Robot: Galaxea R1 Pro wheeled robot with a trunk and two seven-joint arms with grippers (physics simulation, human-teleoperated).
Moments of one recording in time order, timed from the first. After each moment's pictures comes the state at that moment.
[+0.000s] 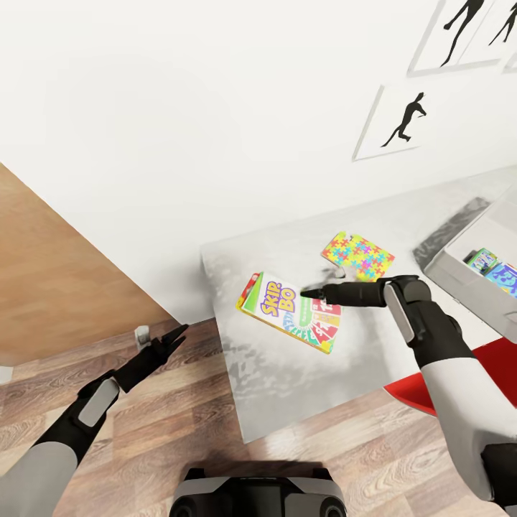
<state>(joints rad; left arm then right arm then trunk) -0.66 0.22 -0.02 -0.65 0.93 0.41 -0.93 -0.97 -0.19 0.09 -1.05 -0.21 0.97 0.78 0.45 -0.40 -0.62</state>
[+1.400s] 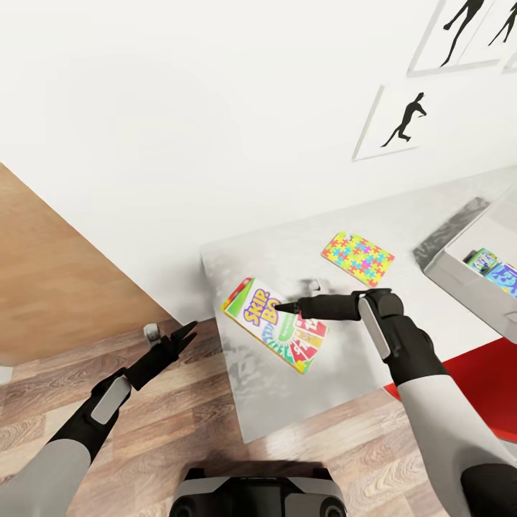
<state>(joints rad) -0.67 0.17 -0.02 -0.65 0.93 0.42 -0.97 -0.89 -0.08 0.12 -1.13 -0.21 0.97 0.78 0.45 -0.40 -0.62</state>
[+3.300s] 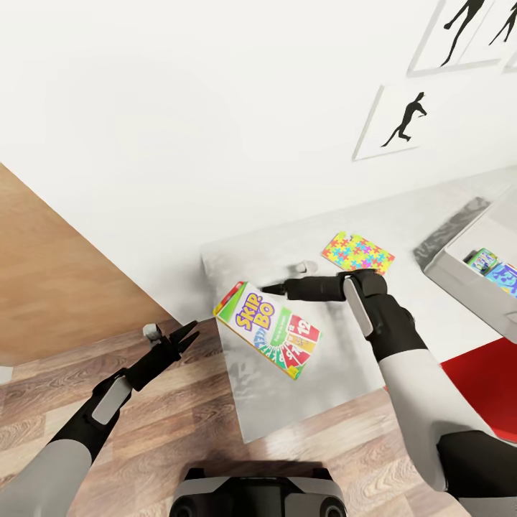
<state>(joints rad) -0.67 0.17 -0.02 -0.65 0.92 0.45 -1.04 -1.01 0.00 0.12 -1.04 -0.18 0.96 0.76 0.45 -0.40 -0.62</state>
